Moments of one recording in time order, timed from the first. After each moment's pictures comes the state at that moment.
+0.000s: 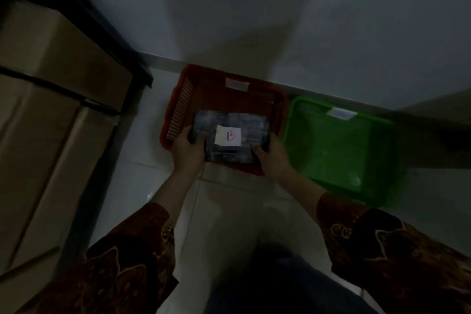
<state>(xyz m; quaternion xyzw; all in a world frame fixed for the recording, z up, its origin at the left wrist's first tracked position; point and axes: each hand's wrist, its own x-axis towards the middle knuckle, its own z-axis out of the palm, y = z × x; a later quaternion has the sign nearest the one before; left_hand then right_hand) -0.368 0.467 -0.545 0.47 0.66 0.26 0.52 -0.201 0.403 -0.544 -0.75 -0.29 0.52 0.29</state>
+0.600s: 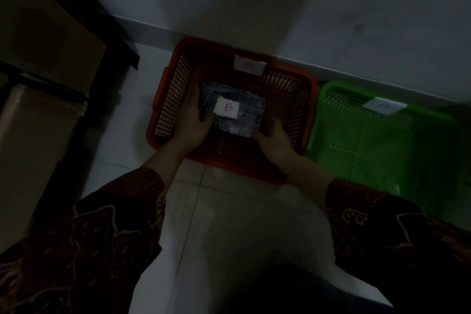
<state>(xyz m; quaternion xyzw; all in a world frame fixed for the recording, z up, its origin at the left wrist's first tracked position) -0.376 0.542 -0.672 0.69 0.54 0.13 0.47 -0.209 0.445 -0.663 -0.76 -0.27 0.52 0.27</state>
